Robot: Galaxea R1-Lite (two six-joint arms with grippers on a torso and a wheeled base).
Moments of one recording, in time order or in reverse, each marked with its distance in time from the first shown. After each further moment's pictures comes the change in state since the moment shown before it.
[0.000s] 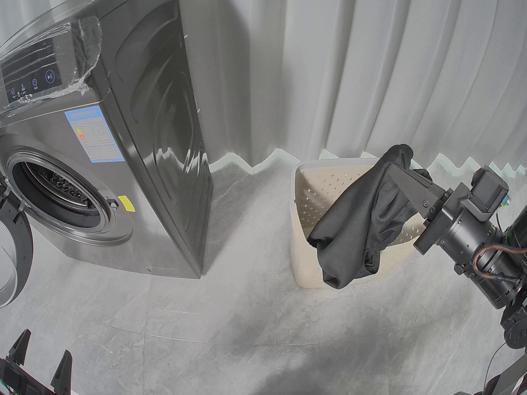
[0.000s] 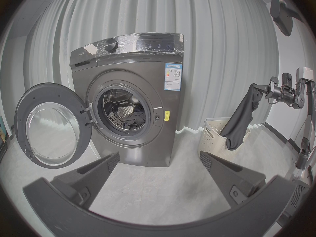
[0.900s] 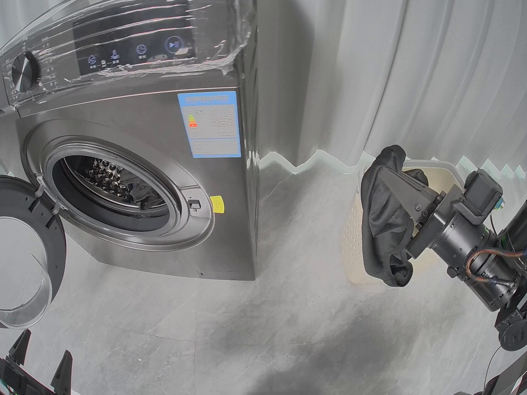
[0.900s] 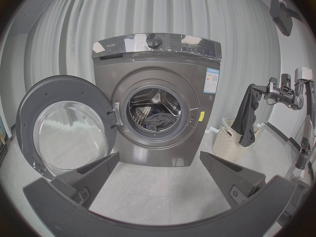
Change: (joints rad) left arm -0.001 0.000 0.000 -0.002 -0.001 0.001; right arm 0.020 0.036 -0.001 -0.038 0.010 -0.001
